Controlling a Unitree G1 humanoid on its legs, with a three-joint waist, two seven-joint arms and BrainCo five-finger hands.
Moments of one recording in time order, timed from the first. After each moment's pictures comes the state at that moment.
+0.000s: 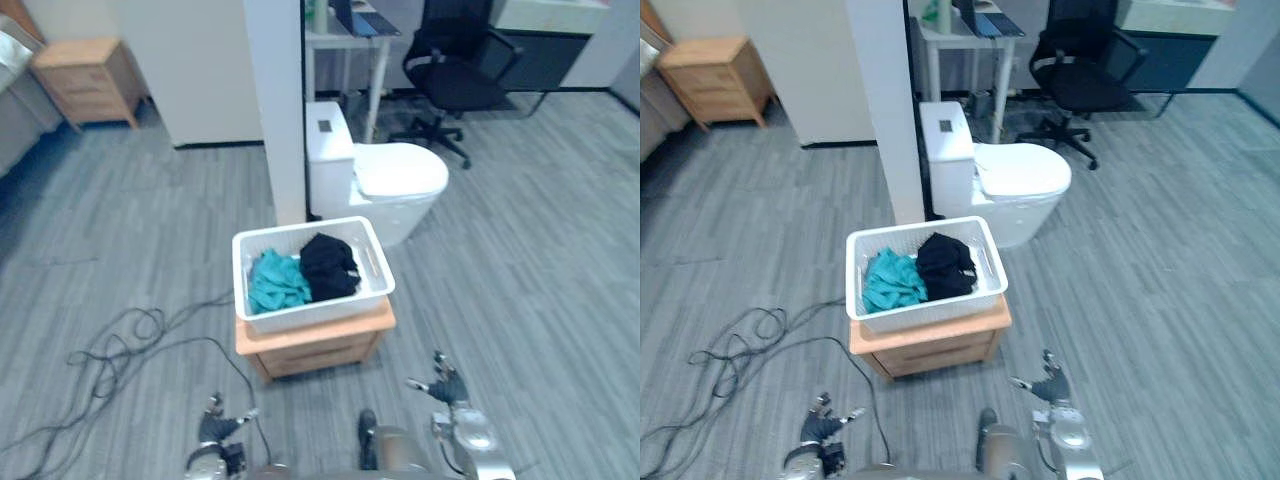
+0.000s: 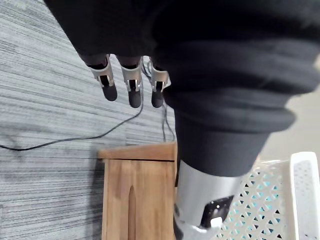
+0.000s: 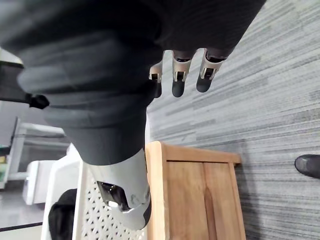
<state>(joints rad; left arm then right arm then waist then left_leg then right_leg) 0.17 0.03 0.13 0.80 -0.10 -0.19 0.15 0.13 -0.11 -0.03 0.63 0.03 -0.14 -0.11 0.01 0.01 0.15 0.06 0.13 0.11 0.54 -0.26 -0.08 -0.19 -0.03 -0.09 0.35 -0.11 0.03</state>
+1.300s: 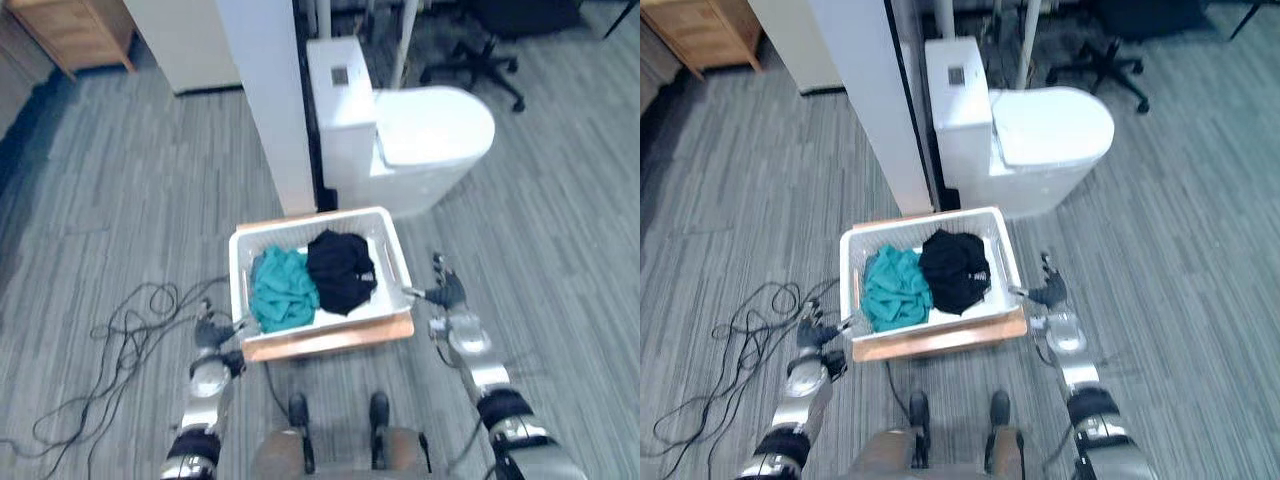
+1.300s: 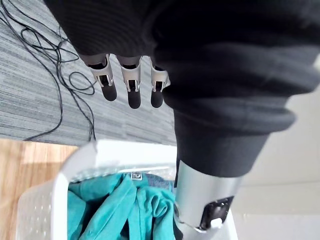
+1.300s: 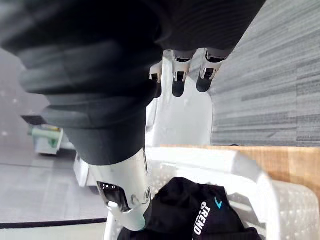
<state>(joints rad) -0.30 0.15 0.11 0.80 -0.11 -0.20 0.34 -0.52 -0.22 0.07 0.75 0.03 -0.14 -0.22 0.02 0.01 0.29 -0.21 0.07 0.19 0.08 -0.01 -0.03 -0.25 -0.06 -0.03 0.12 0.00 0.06</state>
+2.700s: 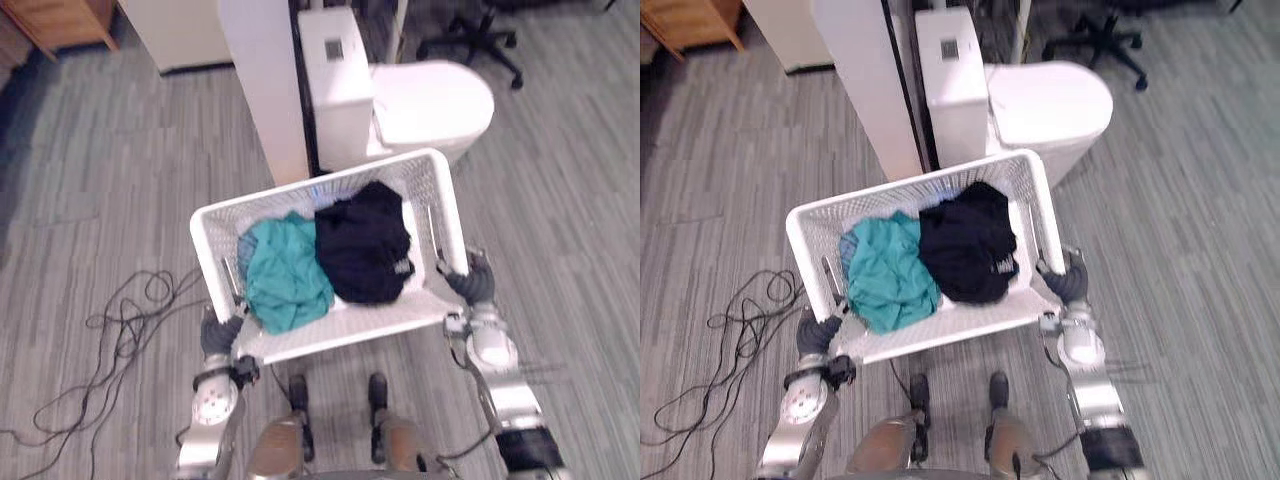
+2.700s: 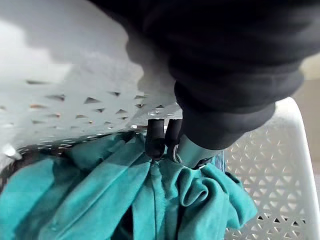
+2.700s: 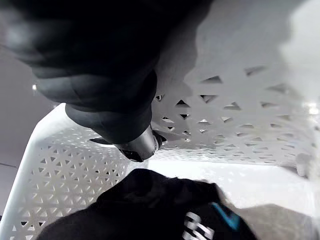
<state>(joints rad) 0.33 0.12 -0.08 -0.04 -0.19 -0.18 0.28 0.11 -0.17 0.02 -0.09 -0.09 -0.07 -0.23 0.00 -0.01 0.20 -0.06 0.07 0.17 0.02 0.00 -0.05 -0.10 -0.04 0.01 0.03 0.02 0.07</state>
